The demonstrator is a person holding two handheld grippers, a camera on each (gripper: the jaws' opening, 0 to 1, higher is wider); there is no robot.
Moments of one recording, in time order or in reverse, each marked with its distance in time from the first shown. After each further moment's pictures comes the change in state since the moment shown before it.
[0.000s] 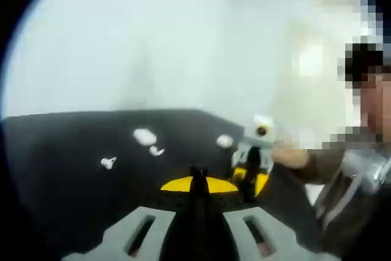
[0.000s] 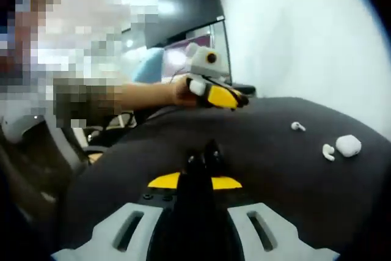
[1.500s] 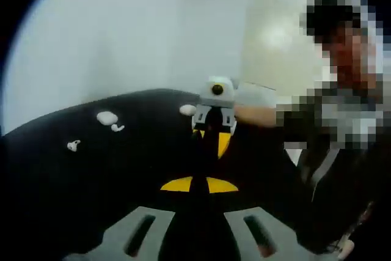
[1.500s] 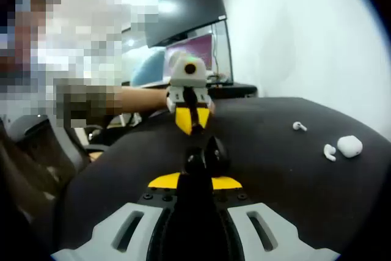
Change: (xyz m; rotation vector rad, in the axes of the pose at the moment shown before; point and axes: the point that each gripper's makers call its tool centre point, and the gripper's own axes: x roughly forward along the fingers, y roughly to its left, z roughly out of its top) left arm 0.000 -0.040 -0.070 0.144 0.262 -0.119; right arm 0.001 -0.001 -0.002 -0.008 0.005 0.008
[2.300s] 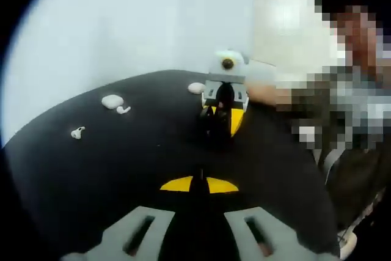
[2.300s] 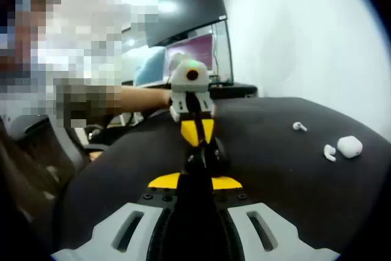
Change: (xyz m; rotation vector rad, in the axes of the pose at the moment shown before) left arm -0.003 0.017 -0.024 0.040 0.142 0.073; right arm 0.000 0.001 0.000 -0.004 0.001 -0.001
